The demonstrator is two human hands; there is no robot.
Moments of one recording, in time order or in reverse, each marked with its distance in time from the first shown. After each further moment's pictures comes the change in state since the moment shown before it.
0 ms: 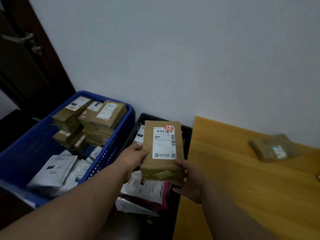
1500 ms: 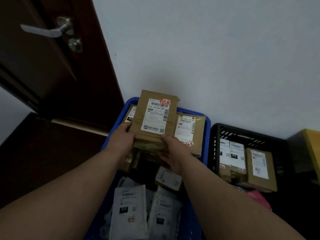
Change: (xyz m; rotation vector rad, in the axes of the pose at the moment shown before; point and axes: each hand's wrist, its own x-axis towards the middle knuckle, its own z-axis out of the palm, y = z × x) left_hand 0.278 0.086 -0.424 0.172 0.160 0.117; right_hand 0.257 -0.085 0.481 0.096 0.073 -0.067
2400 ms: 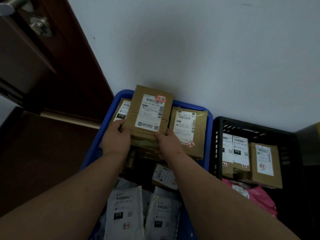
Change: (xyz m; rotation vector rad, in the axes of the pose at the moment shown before) left_hand 0.045 -0.015 0.035 0.158 0.233 0.082; right_hand 0.069 -0.003 0.003 -0.435 0.131 -0.169
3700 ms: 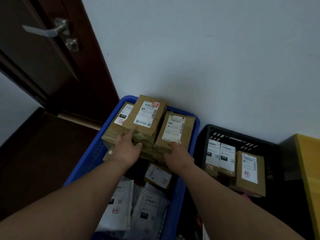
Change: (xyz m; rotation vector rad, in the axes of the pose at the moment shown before) left_hand -0.098 0.013 0.009 0.245 -0.179 0.049; right_hand -0.071 0.033 -0.094 -0.741 -0.040 -0.259
